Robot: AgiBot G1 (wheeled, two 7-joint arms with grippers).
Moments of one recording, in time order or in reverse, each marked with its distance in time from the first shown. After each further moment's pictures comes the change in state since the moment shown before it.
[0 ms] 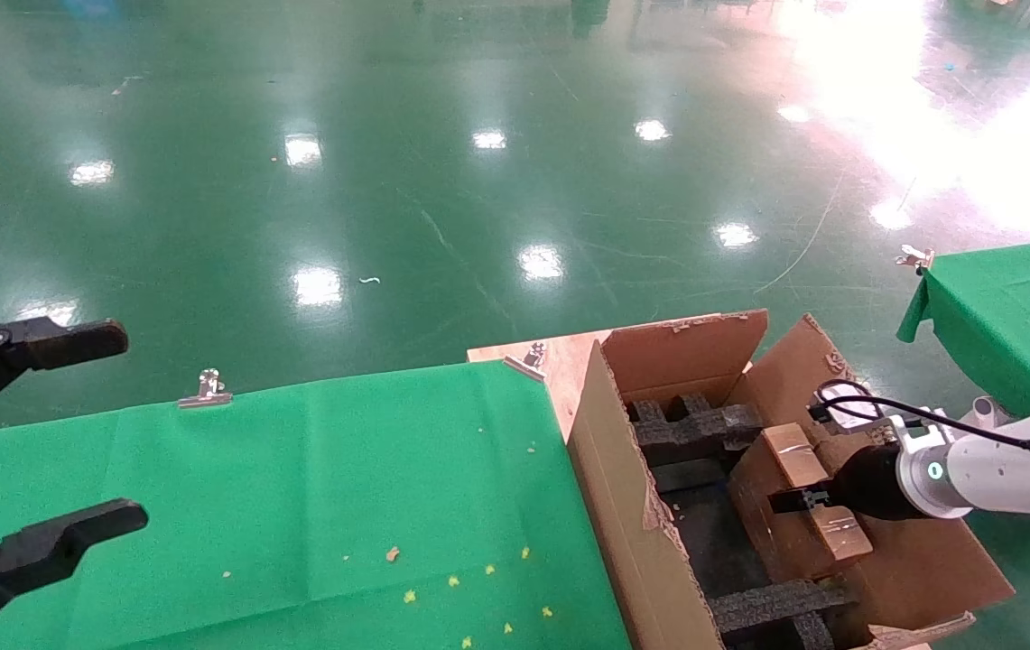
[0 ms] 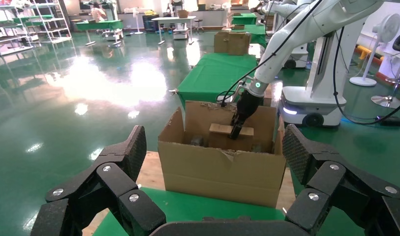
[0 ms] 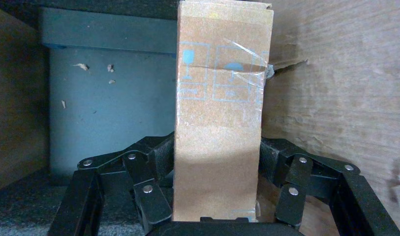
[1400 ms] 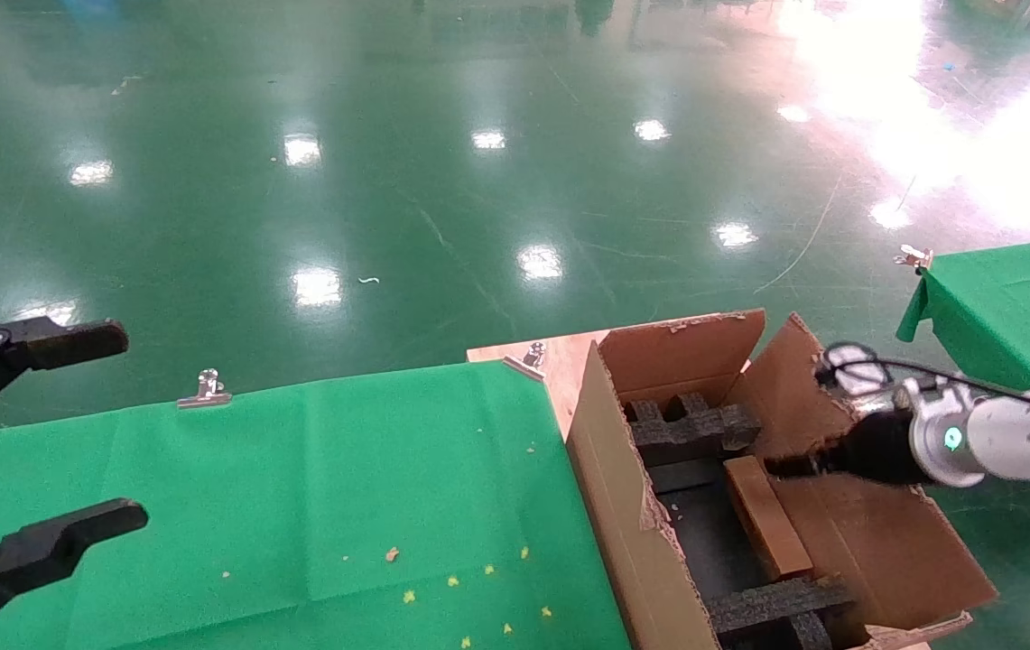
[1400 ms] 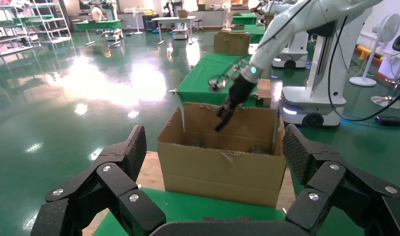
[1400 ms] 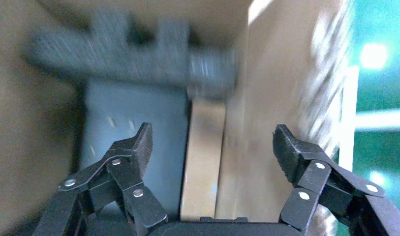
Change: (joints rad) left arm 0.000 0.000 0.000 0.000 0.000 0.000 0.000; right arm 0.130 0.067 0.053 0.124 -0.019 -0.005 -0.072
